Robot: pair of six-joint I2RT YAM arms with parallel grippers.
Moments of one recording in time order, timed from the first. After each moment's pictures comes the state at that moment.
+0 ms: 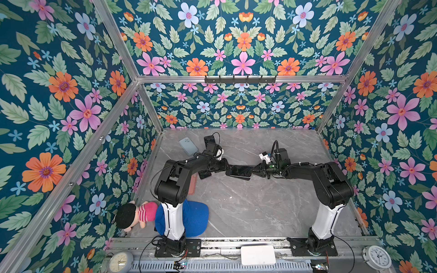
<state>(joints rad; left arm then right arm) -0.40 1.96 1.22 -0.29 0.40 -0.41 0.29 1.89 0.95 0.19 -0.96 0.86</state>
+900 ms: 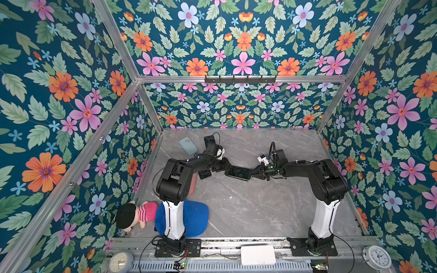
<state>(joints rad) -0.40 1.99 1.22 -0.21 0.46 -0.44 0.29 1.97 1.01 0.07 -1.00 0.81</state>
